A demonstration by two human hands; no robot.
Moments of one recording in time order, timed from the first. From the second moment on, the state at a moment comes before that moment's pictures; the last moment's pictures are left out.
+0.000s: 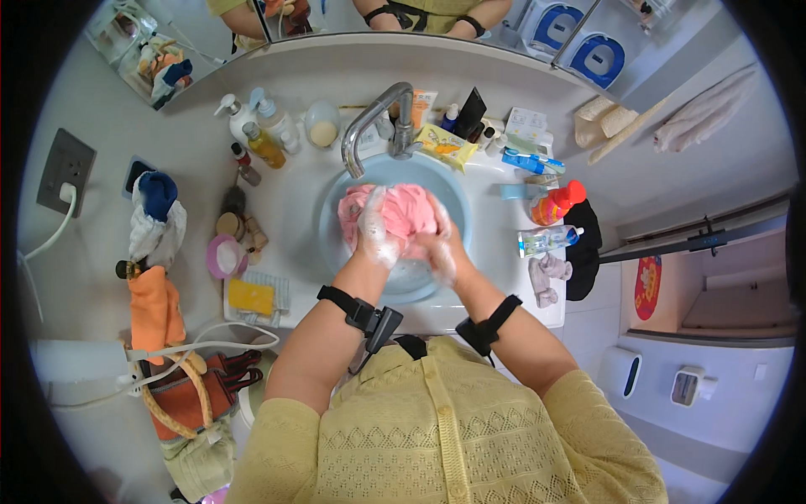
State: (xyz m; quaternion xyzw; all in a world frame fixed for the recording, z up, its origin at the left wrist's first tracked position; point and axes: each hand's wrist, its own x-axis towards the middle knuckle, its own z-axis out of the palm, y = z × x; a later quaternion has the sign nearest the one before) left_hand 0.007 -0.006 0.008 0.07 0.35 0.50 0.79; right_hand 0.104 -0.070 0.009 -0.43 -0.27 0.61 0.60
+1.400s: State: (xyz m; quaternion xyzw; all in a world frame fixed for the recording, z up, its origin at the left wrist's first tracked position) left_hand 0.001 -0.025 0.051 0.06 0.40 0.41 0.82; right_hand 0.094 -0.038 0.010 -0.67 -0.57 0.22 0.42
